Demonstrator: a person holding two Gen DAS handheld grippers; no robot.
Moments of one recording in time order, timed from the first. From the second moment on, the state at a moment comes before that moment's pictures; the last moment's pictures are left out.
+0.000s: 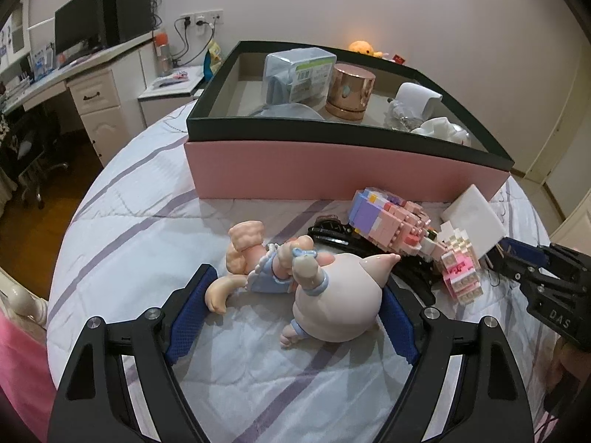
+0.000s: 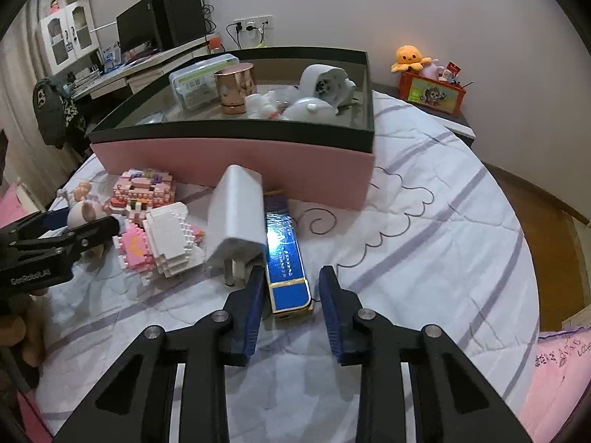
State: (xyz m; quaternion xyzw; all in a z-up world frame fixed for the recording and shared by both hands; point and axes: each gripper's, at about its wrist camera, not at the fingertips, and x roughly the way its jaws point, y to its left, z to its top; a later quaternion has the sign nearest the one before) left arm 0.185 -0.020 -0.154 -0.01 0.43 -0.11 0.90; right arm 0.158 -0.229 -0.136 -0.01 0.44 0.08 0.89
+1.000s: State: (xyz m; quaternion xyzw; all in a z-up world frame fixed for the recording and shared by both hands) left arm 0.152 -0.006 -0.088 -0.01 0.36 -0.11 0.92; right arm 0.138 -0.228 -0.052 0.04 0.36 0.15 0.92
